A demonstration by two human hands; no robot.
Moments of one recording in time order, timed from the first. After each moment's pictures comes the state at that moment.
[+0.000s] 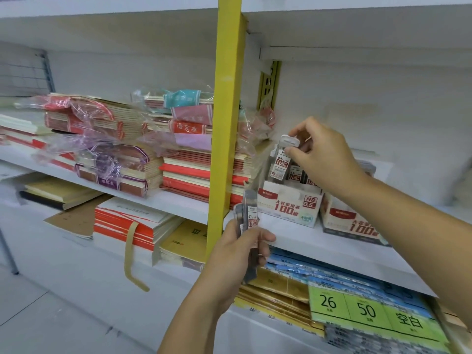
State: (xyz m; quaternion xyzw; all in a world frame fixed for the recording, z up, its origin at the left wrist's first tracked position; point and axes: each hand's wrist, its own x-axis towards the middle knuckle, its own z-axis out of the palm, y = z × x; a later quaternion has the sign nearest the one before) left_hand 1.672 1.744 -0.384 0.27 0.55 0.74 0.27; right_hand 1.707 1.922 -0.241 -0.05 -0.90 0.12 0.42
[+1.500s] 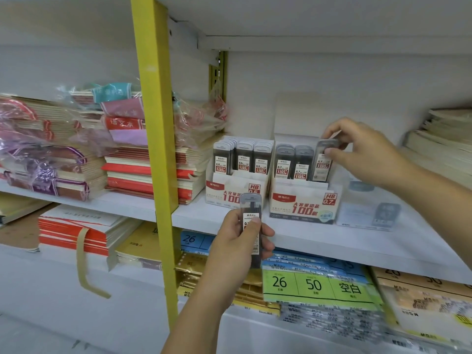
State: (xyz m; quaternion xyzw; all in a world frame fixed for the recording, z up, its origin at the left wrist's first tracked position) left_hand 1.725 1.805 -0.375 0.30 0.57 0.73 0.23; right_hand 1.820 2.032 -0.238 -0.16 -0.92 0.08 0.35
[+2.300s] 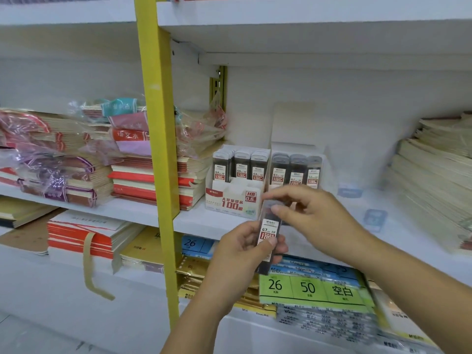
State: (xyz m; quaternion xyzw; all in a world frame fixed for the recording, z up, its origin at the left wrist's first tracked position) left_hand 1.742 1.795 -0.366 0.35 0.57 0.70 0.25; right_hand 1.833 1.925 -0.288 -0.04 -0.91 0.30 0.28
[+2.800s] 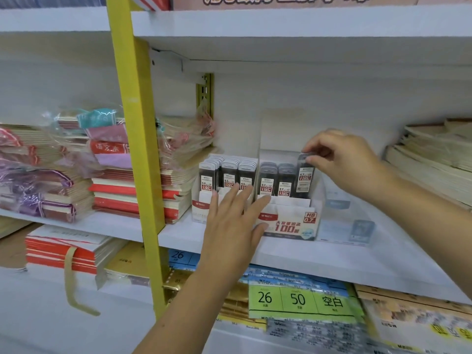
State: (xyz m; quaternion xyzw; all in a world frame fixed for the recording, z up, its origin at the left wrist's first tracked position) left_hand 1.705 1.841 -0.344 0.50 0.78 0.29 -0.24; right_hand 1.823 2.028 -0.215 -0.11 -0.92 0.02 0.38
